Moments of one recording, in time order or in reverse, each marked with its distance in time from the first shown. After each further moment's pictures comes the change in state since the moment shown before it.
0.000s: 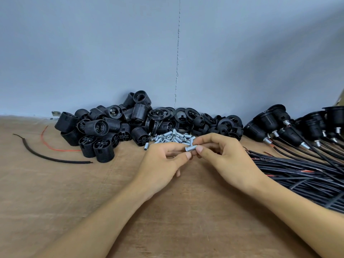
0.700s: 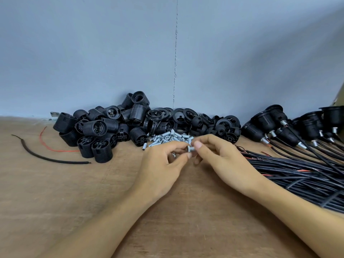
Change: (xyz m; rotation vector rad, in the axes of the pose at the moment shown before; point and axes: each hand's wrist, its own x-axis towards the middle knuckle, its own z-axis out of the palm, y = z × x) left_hand -0.007 0.004 0.009 0.197 0.132 0.205; right_hand -0.003 0.006 -0.001 0.024 -0.072 -0.007
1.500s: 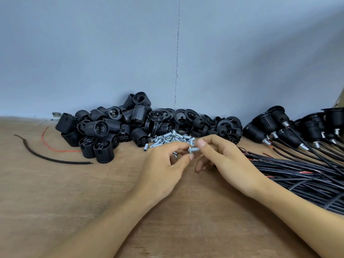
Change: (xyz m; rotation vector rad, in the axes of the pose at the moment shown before) left_hand 0.000 -0.002 0.001 -0.001 0.003 0.012; right_hand 0.003 0.005 -0.001 0.134 -0.031 0.007
